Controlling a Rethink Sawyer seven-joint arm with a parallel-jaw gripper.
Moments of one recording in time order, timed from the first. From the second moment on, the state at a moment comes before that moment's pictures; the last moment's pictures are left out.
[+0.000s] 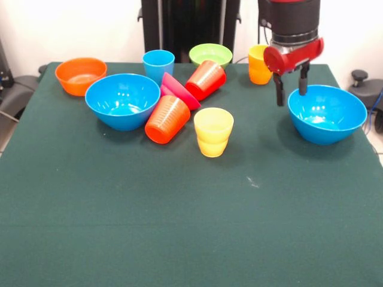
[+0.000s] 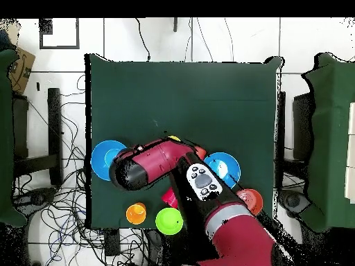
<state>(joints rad) -0.36 -0.67 0.49 1.88 -0.57 0.35 1.66</state>
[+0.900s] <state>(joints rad) -0.20 -0.55 0.24 1.79 -0.57 0.20 1.66</state>
